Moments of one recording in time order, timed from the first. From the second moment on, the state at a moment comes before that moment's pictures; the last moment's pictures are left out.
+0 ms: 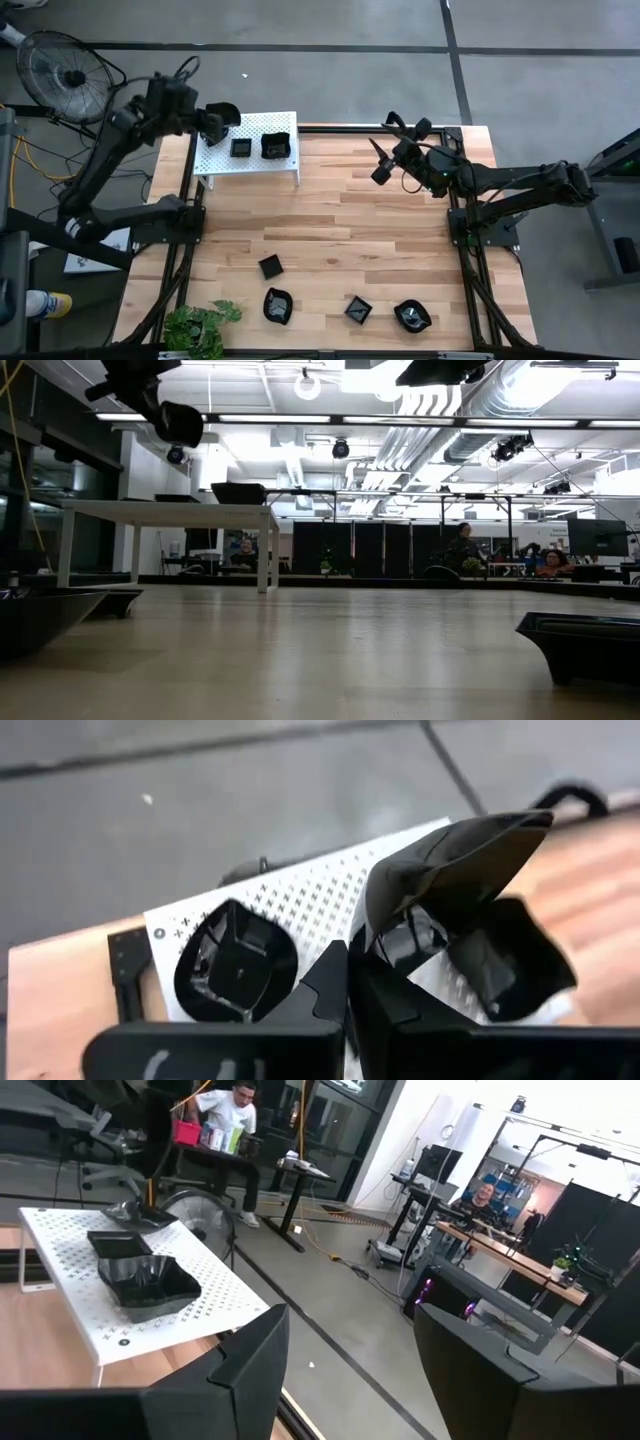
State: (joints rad) left arm 0.93 0.93 1.32 -1.09 -0.13 -0.29; right arm -0.06 1.06 0.84 0.20 0.73 -0.31
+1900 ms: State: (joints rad) left arm 0.80 0.92 1.16 -0.75 -0.30 -0.91; right arm -0.06 1.00 0.84 -0.09 0.65 -0.16
